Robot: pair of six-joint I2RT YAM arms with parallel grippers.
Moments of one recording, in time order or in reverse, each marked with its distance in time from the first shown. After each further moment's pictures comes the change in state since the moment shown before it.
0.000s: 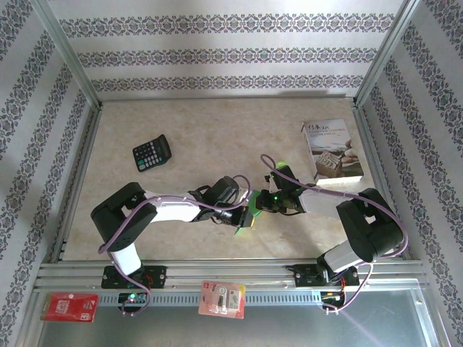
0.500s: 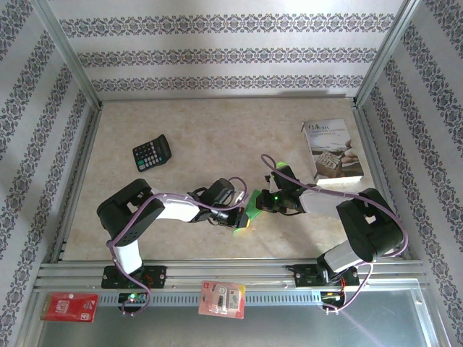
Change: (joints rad) left arm 0.040 0.039 -0.067 0.101 0.023 -0.007; right arm -0.006 0.000 -0.005 0.008 -0.009 0.000
